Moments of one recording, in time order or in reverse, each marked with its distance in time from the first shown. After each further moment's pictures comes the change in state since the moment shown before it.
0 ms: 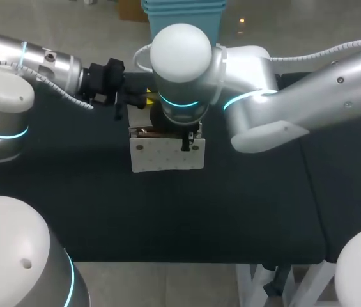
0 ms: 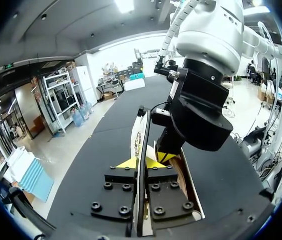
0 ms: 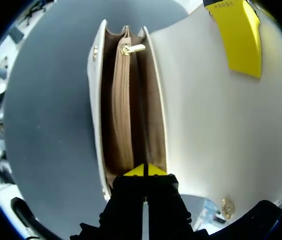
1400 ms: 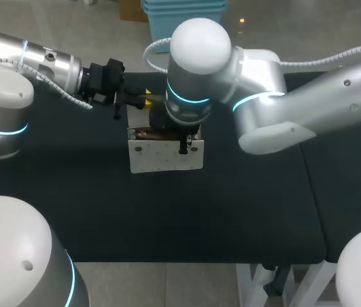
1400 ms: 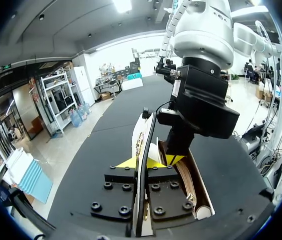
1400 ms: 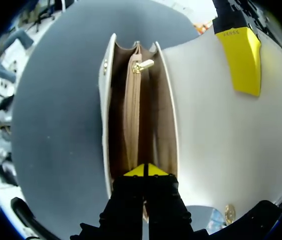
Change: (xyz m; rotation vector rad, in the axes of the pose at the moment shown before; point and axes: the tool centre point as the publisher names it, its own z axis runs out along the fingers) left arm -0.004 0.009 0.001 -0.004 0.022 0.014; right arm 0.016 0.018 0.004 -0.123 0.071 -0.013
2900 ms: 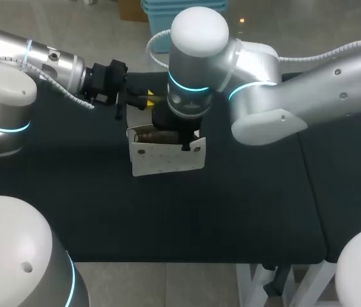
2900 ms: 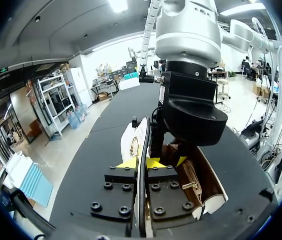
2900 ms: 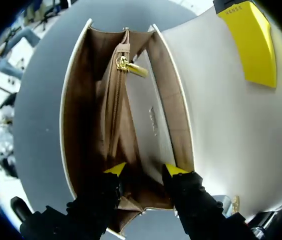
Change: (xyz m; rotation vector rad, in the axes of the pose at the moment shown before) left arm -0.001 0.003 0.006 -0.001 0.023 0.036; right arm -0.003 -0.008 0.017 0.022 0.094 -0.029
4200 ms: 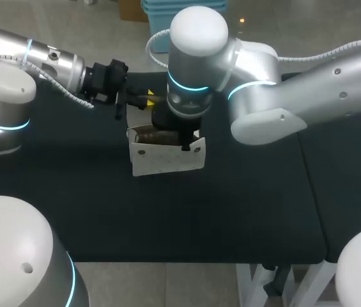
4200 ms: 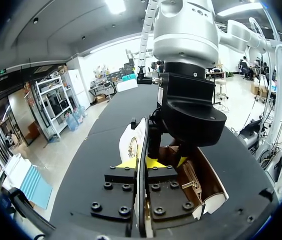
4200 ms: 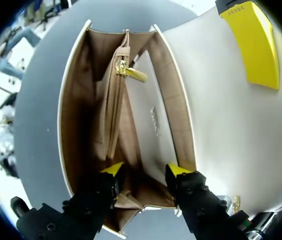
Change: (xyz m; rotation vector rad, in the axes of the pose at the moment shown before) left arm 0.000 0.000 0.000 0.011 0.017 0.007; right arm 0.000 0.001 -0.001 0.002 0.000 0.000
